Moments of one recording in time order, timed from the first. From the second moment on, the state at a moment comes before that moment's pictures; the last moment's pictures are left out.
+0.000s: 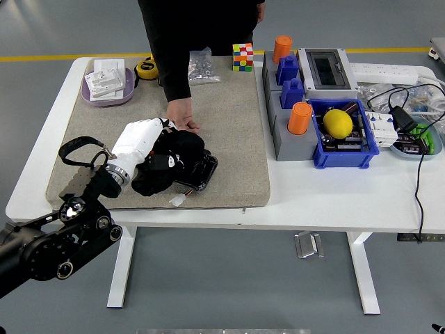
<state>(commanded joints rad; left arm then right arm) -0.56 0.29 -0.63 -1.15 1.88 0.40 0.24 0.09 -0.35 0.97 0.31 -0.74 0.05 -0.18</state>
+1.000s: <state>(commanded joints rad) -0.55 0.28 -0.60 -1.14 1.82 0.42 0.23 0.09 -0.35 0.97 0.31 -0.74 0.05 -0.19</state>
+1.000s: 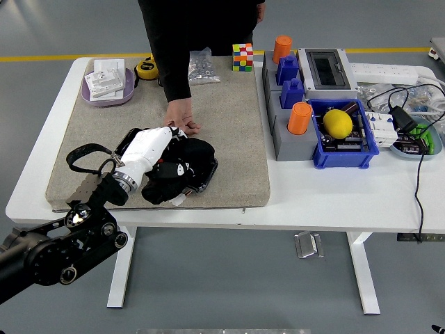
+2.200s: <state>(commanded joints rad) -0.54 0.31 -0.74 -0.98 1.90 0.45 0.22 0.09 -0.35 0.98 0.31 -0.74 0.05 -0.18</state>
